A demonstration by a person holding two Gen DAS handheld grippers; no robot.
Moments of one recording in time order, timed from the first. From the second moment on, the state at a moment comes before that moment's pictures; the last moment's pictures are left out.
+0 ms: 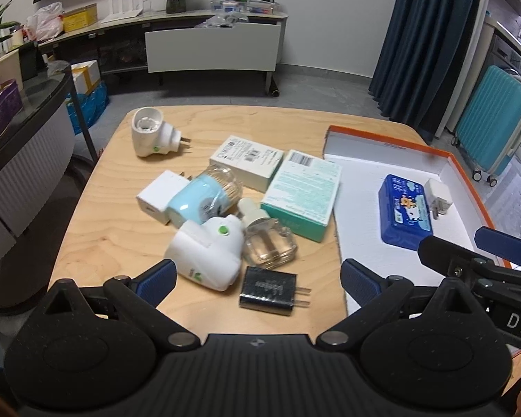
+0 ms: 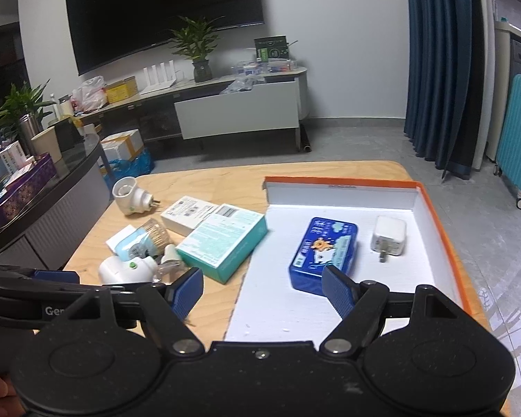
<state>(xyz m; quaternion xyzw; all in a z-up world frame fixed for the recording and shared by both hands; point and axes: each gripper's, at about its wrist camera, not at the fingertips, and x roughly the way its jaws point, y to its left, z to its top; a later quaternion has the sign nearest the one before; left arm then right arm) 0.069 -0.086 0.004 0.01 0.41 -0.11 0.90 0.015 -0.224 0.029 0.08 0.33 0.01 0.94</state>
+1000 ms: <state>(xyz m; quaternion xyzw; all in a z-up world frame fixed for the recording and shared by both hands) 0.098 -0.029 -0.039 -0.02 0.42 -0.08 0.90 0.018 -0.195 0.006 0.08 0.35 0.06 0.93</state>
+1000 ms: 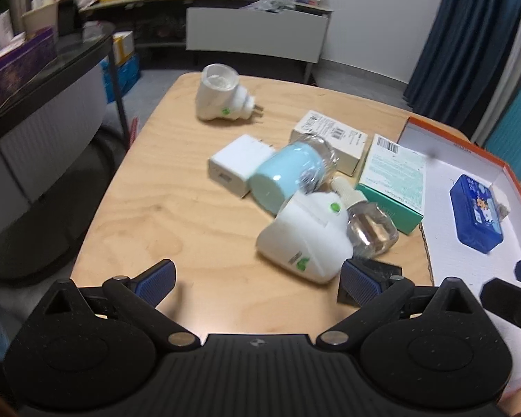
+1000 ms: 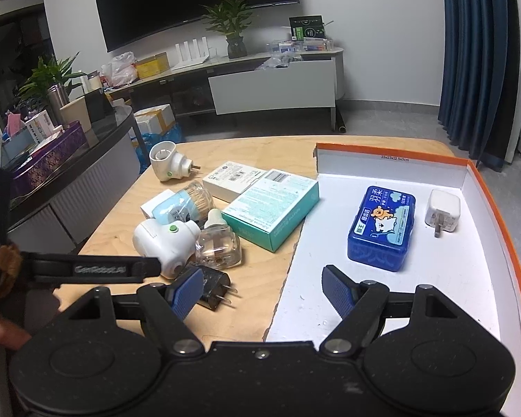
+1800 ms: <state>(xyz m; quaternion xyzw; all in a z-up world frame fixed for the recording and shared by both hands) 0.103 -0.026 -0.048 -0.02 0.39 -0.12 0.91 0.033 -0.161 -0.017 0.05 0.39 0.09 0.91</state>
